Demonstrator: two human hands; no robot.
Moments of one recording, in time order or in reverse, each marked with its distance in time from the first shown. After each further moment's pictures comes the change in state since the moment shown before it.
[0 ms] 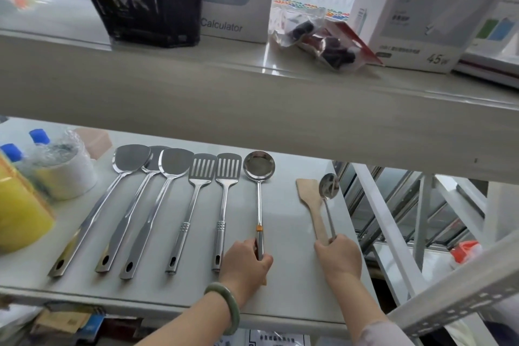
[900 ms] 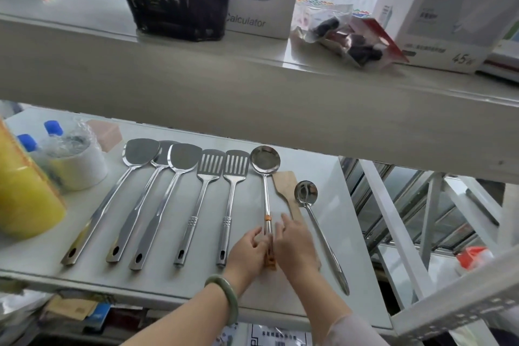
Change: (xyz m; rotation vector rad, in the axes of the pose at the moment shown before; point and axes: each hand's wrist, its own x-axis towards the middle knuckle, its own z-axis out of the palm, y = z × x) left_hand 0.007 -0.012 0.000 -0.644 -0.101 -0.133; right_hand -0.048 -0.066 0.034 -0.059 -0.140 -0.472
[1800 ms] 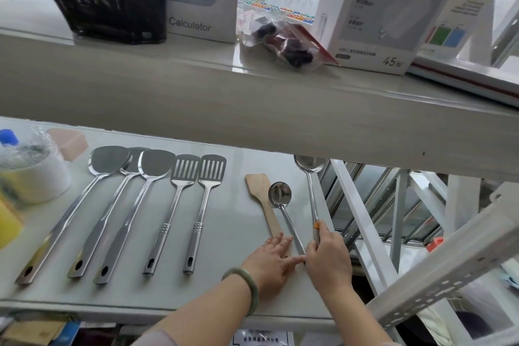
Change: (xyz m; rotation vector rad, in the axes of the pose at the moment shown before) left_hand 0.015 0.011 0.070 1.246 -0.450 0.651; right_hand -0.025 0.080 -0.056 -0.069 0.221 0.168
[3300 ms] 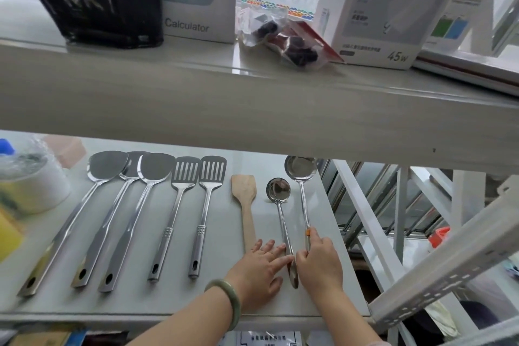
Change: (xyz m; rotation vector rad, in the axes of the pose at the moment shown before) left_hand -0.030 -0.021 0.002 -0.016 0.019 0.036; right_hand -0.009 -0.009 0.024 -0.023 -0.098 0.060
